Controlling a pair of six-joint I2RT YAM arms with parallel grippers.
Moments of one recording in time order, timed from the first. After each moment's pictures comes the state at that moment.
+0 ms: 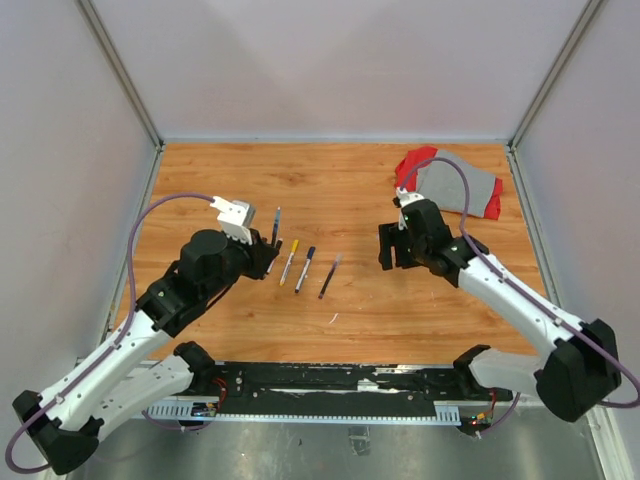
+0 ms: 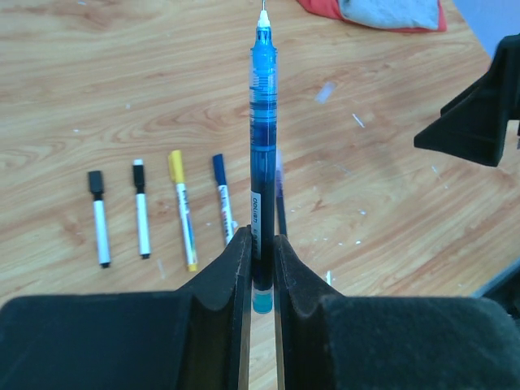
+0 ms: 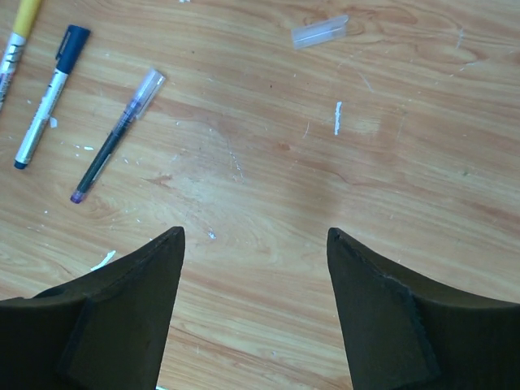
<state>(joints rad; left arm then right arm) -0.68 0.75 0.75 -0.34 -0.08 -0.35 0.56 1.13 0.88 -0.53 0.11 0.29</state>
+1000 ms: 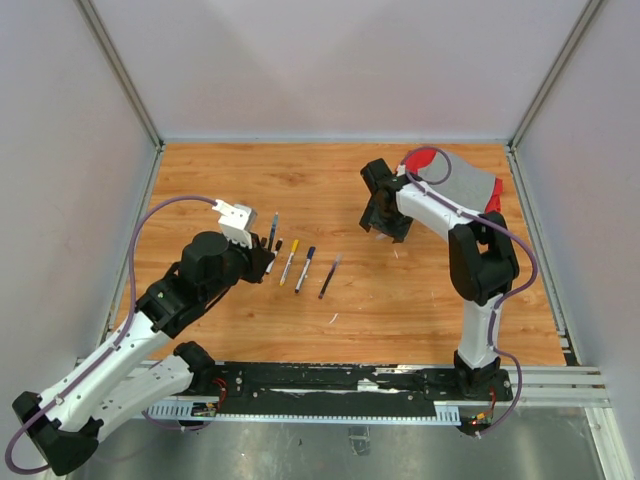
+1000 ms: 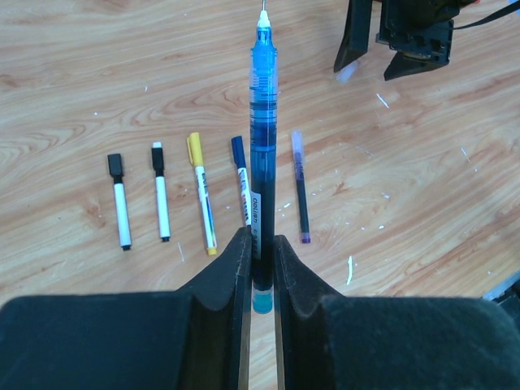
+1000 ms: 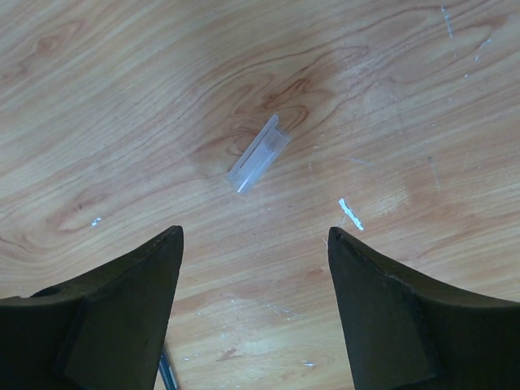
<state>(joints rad) -0.68 0.71 0.74 -0.41 -0.13 -0.30 0.47 1.96 1.51 -0.82 0.27 0.86</state>
